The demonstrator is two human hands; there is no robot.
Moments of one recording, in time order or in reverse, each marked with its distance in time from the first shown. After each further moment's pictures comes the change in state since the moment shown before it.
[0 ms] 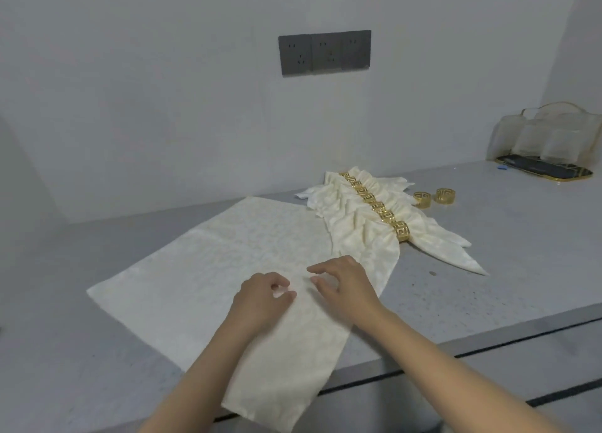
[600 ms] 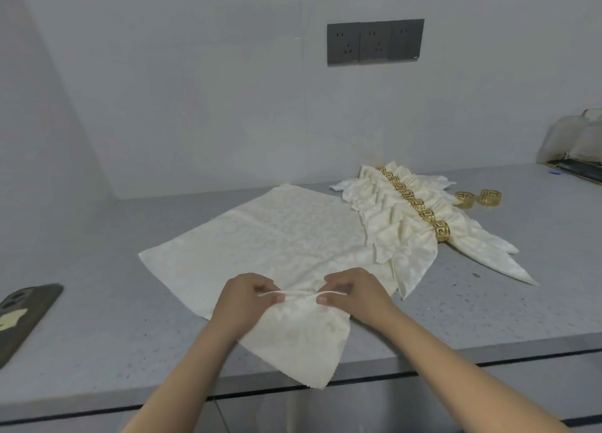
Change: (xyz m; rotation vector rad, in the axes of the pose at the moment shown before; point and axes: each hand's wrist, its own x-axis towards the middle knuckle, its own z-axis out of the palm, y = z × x) left_hand -0.031 -0.072 -0.039 -0.160 0.117 -0.009; right_hand -0.004 -0.027 0.031 0.215 -0.297 0.143
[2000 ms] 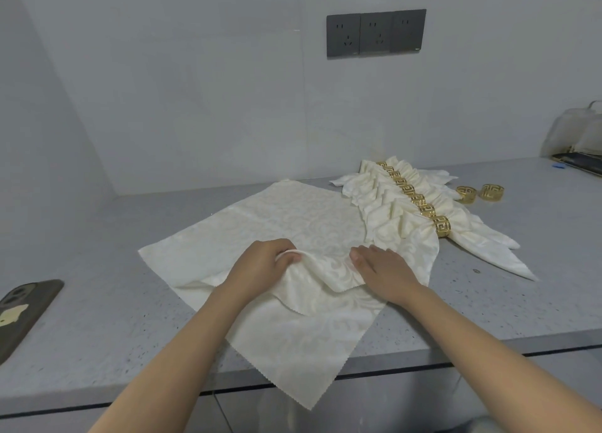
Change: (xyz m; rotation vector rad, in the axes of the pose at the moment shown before) left_hand 0.036 0.035 -0.003 0.168 -0.022 0.336; right_hand 0.014 0.023 -0.042 -0.491 -0.046 0.070
